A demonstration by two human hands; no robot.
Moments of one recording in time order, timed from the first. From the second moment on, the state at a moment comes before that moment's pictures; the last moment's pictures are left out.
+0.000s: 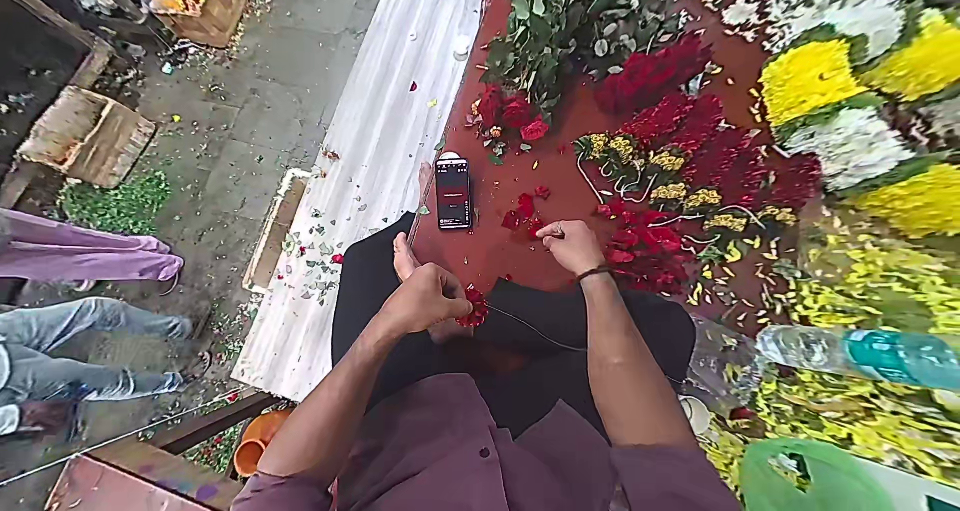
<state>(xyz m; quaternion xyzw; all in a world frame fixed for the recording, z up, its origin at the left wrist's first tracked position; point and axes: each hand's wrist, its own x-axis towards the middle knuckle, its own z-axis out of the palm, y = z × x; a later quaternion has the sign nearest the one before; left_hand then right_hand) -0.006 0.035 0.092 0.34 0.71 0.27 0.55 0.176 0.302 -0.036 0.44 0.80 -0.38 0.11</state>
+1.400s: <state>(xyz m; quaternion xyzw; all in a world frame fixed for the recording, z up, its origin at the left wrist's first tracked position) 0.002 0.025 0.095 0.33 0.70 0.28 0.57 0.168 0.306 -0.066 0.54 0.53 -0.65 -0.03</state>
